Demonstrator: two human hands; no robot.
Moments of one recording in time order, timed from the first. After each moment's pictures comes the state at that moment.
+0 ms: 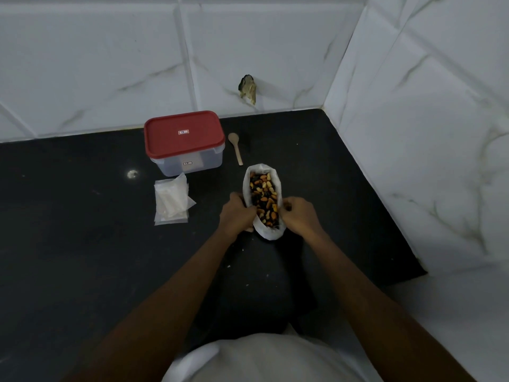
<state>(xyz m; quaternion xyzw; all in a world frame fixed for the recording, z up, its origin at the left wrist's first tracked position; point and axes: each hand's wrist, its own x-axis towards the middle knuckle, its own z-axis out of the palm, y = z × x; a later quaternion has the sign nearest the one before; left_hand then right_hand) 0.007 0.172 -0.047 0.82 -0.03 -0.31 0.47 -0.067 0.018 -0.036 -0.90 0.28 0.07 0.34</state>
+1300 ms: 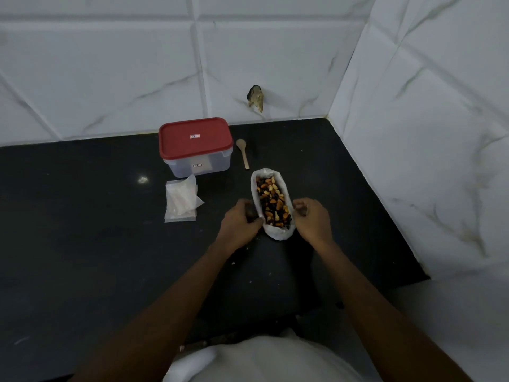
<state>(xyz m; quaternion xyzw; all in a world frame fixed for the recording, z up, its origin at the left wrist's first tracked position) -0.022 0.195 -0.043 0.85 -0.15 -0.23 0.45 -0.094 0.012 -0.037 -0.89 0.28 -0.07 0.36</state>
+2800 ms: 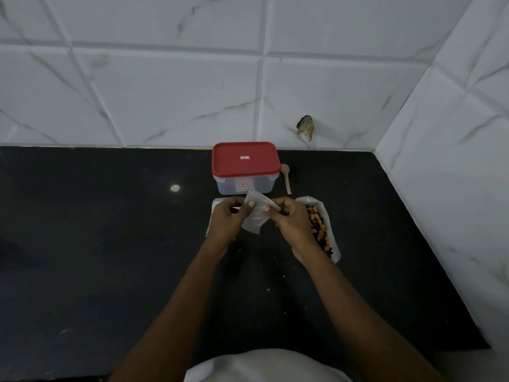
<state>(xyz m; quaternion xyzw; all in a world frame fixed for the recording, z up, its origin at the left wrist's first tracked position) 0.026 0.280 0.001 0.76 -0.05 -0.10 0.64 -0.014 0.129 0.008 -0.77 0.13 -0.06 0.62</state>
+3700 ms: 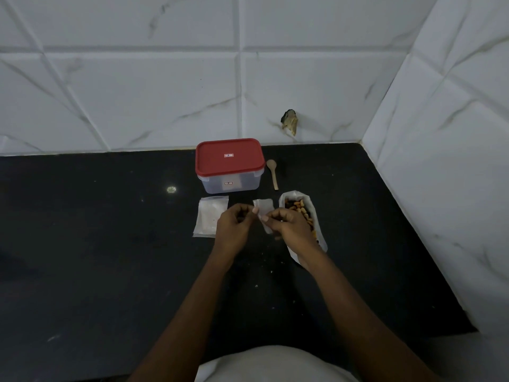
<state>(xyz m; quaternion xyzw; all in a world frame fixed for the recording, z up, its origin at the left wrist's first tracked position) -0.003 0.240 -0.003 0.77 -0.05 -0.11 0.62 -0.046 0.097 0.007 -0.74 0.17 0.04 0.65</state>
